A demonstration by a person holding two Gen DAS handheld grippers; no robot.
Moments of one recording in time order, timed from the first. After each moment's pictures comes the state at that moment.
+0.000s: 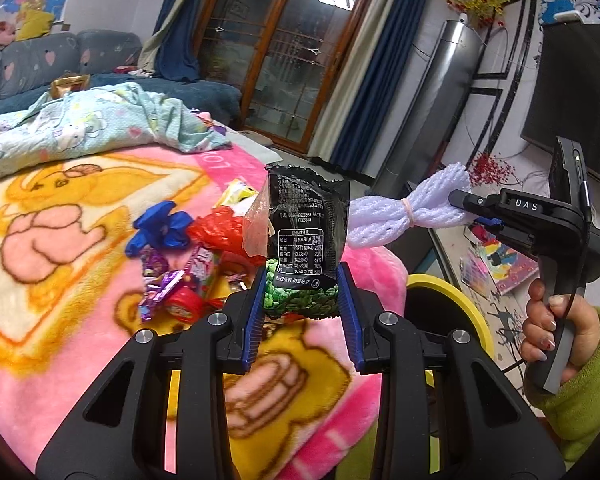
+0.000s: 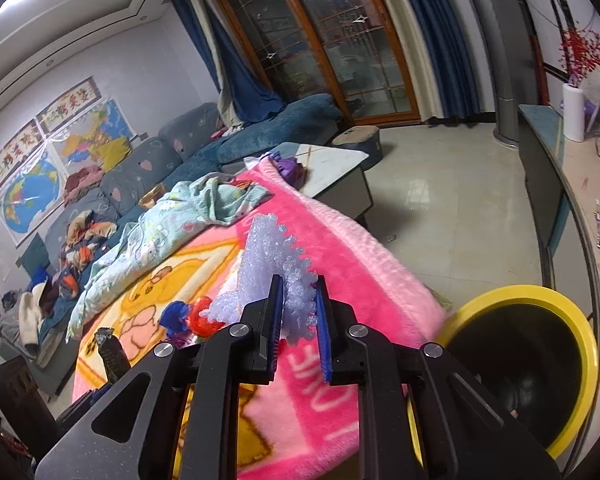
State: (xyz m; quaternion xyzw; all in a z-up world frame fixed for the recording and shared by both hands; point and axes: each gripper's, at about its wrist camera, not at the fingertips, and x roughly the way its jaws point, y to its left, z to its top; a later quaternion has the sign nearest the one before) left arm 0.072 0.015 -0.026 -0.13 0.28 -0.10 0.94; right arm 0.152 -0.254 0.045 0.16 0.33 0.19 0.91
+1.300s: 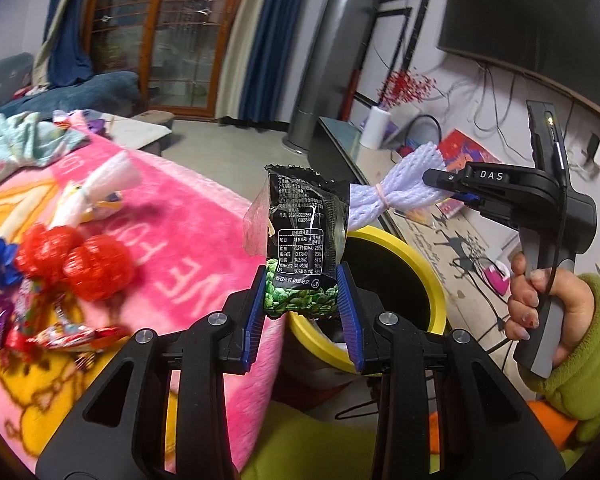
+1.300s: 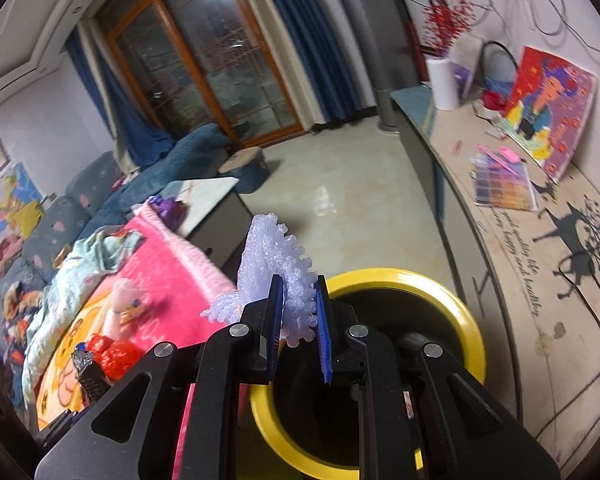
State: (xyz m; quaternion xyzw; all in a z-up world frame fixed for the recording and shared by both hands) left arm 0.120 -0.140 -0.043 -0.03 0.34 -0.26 0.90; right arm 0.125 -0.399 0.002 0.22 0.33 0.00 0.92
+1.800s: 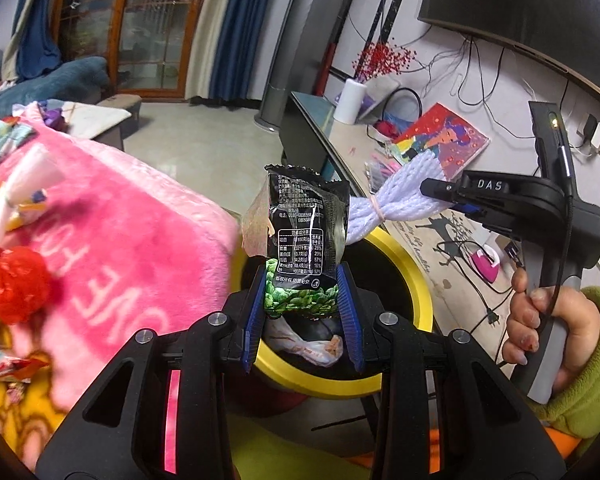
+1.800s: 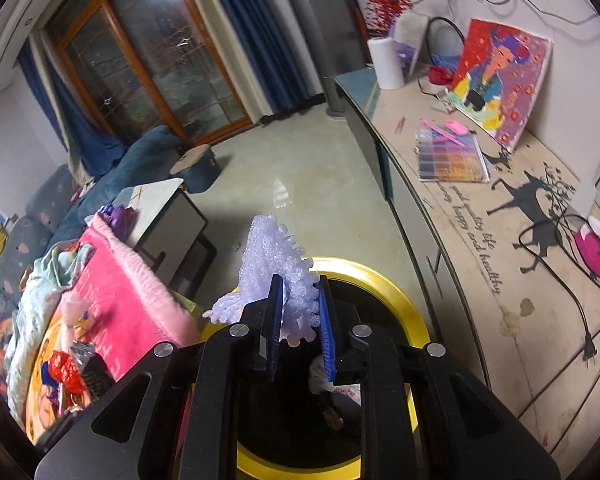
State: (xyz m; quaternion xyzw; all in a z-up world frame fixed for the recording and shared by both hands) left arm 0.150 -0.198 -0.069 -0.02 0.37 -0.31 0.88; right arm 0.123 -0.444 -0.034 0.24 0.36 -0.08 0.90
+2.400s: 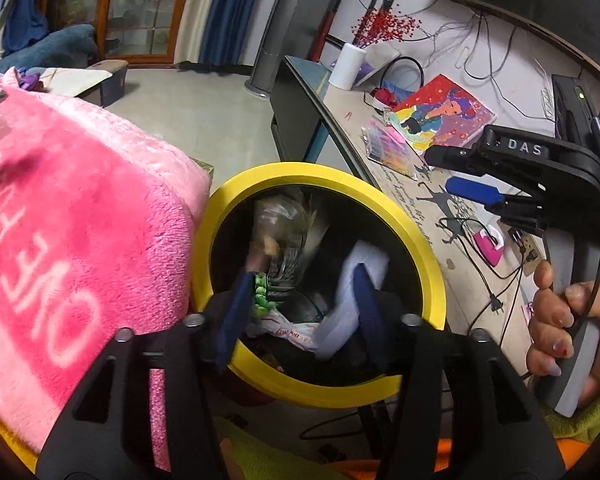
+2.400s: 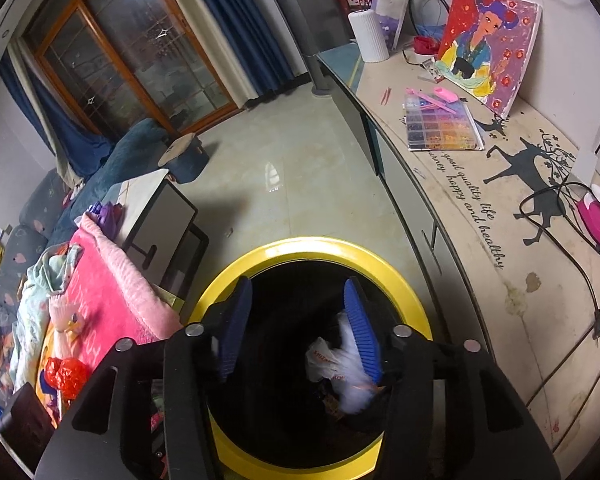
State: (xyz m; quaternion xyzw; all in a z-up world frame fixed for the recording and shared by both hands) left arm 0.174 -0.222 -0.113 -0.03 0.42 -0.32 0.85; right arm 0.133 -0.454 -0.060 0.27 0.39 -0.09 0.88
